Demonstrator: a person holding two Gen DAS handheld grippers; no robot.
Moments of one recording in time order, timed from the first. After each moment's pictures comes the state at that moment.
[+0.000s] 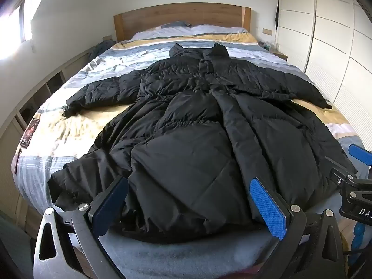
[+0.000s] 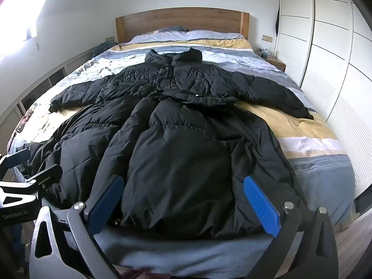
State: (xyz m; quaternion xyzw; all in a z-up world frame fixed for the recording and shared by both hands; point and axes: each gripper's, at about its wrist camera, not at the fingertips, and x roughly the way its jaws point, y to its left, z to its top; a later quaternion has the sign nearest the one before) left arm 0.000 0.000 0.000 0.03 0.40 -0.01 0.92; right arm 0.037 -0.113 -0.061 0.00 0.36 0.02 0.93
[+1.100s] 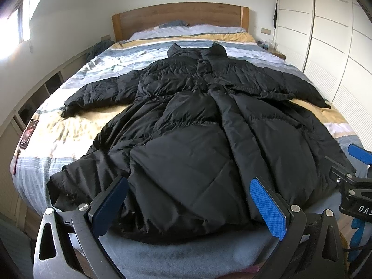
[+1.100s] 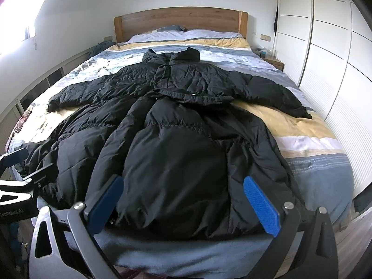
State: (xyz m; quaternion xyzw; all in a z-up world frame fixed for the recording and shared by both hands) left arm 0.000 -0.001 0.000 0.02 0.40 -0.02 0.92; right arm 0.037 -0.120 -0.060 0.00 0.36 0.02 0.93
